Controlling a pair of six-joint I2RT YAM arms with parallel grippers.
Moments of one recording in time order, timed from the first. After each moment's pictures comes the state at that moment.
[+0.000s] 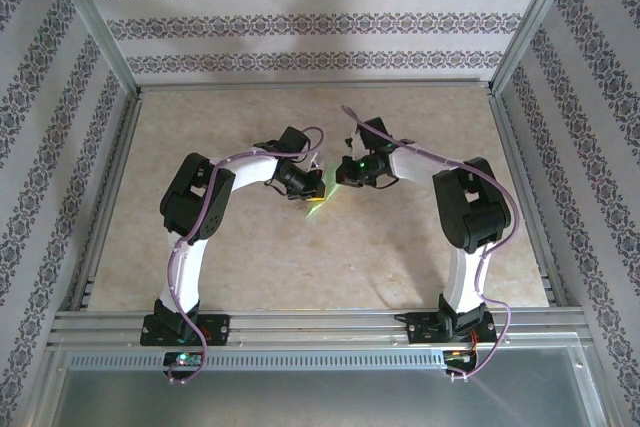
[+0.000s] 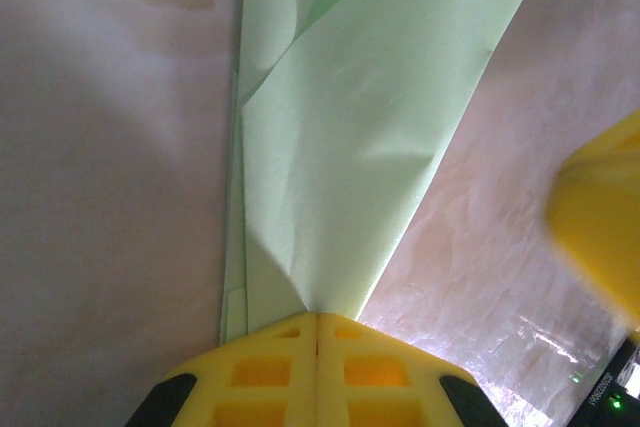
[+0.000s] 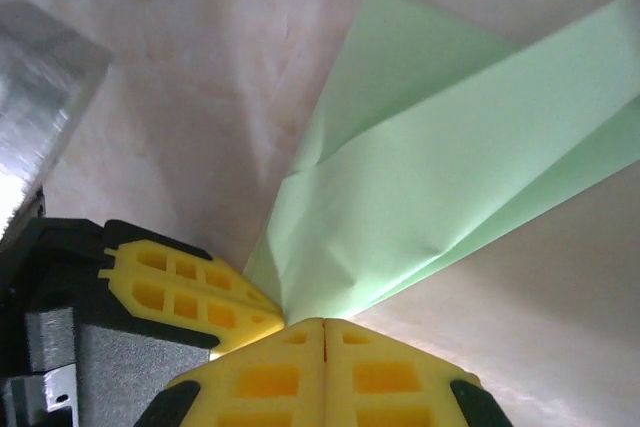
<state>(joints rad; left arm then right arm) -0.48 2.13 1.42 -0.47 0.58 -0.47 0.40 1.93 1.22 -0.38 -0.48 0.48</state>
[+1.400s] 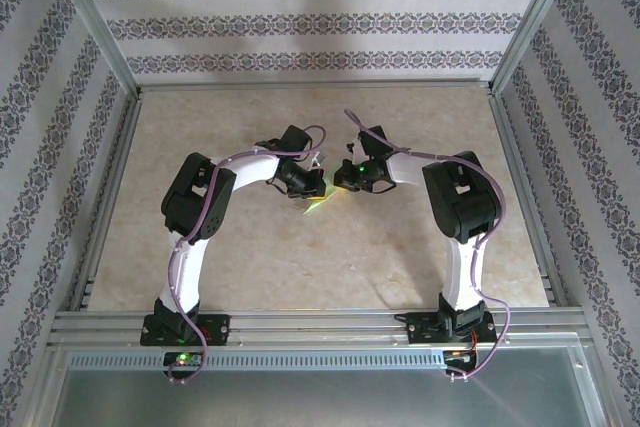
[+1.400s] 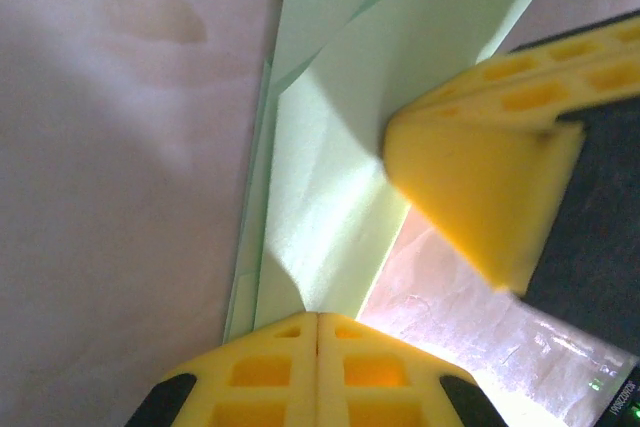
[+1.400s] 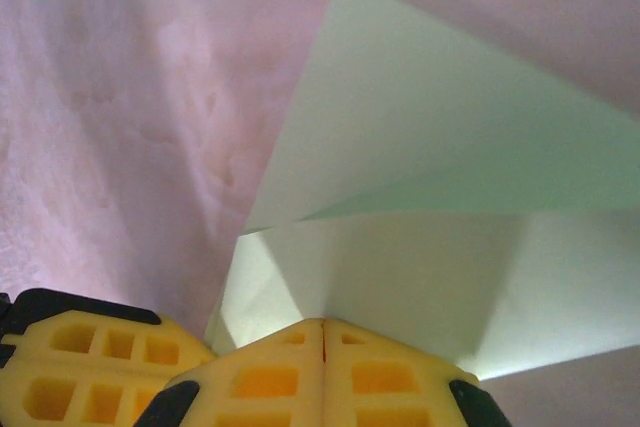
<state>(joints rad) -0.48 2.14 1.44 -0.49 0.55 -0.45 0.35 2.02 1.19 -0.22 -0.55 0.57</state>
